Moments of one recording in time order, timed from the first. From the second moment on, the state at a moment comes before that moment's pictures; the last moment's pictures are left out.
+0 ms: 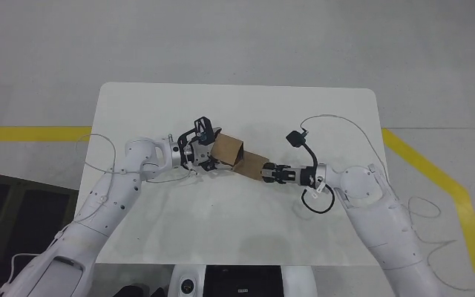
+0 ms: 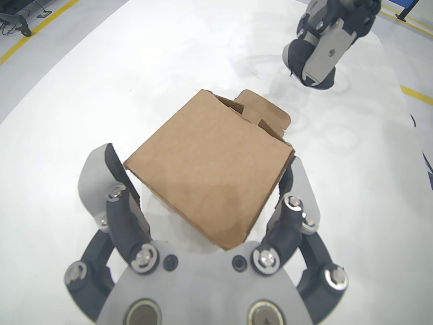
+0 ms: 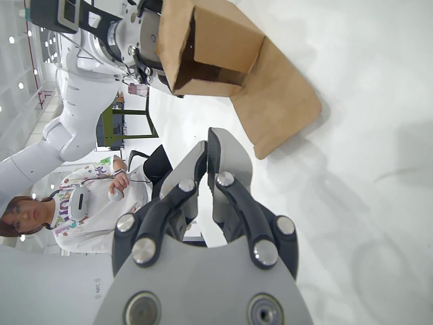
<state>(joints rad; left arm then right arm) 0.85 -1.06 -0.94 -1.25 1.18 -0.89 -0.04 -1.12 -1.16 1.20 -1.52 -0.11 -0.21 1.04</state>
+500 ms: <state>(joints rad) 0.85 -1.06 -0.95 -1.26 1.16 -0.89 -0.06 -1.11 -1.16 1.16 -1.45 -0.16 -0.17 0.92</state>
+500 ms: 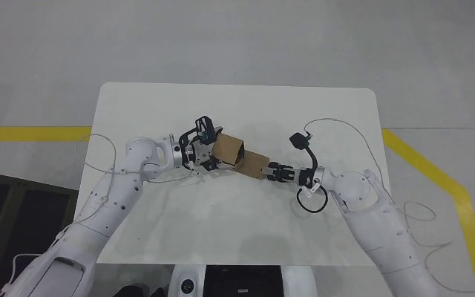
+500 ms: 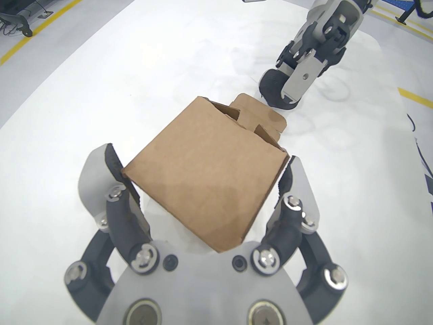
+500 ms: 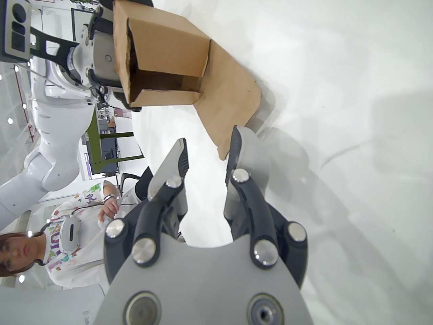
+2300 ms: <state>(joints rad) 0.87 -1.06 -0.98 -1.27 1.16 -0.94 -0.09 -0.91 -1.21 1.01 -1.30 -0.03 -0.26 0.87</state>
